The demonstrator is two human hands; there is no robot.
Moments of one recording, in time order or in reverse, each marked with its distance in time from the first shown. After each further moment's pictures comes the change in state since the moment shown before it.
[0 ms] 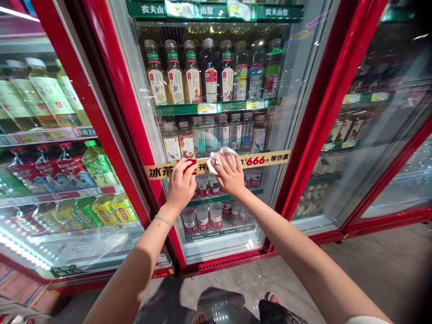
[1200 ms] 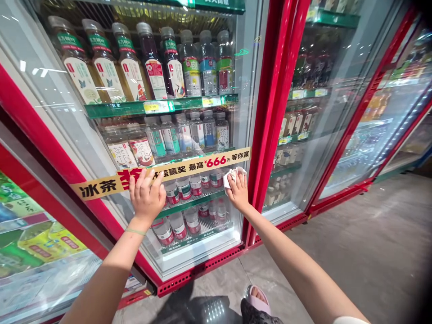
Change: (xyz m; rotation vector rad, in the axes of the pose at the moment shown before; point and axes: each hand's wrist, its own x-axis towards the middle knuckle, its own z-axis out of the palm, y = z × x) left_hand -0.025 0.000 0.074 0.166 0.079 -0.063; right_hand -0.163 0.097 -0.005 -0.082 0.035 0.349
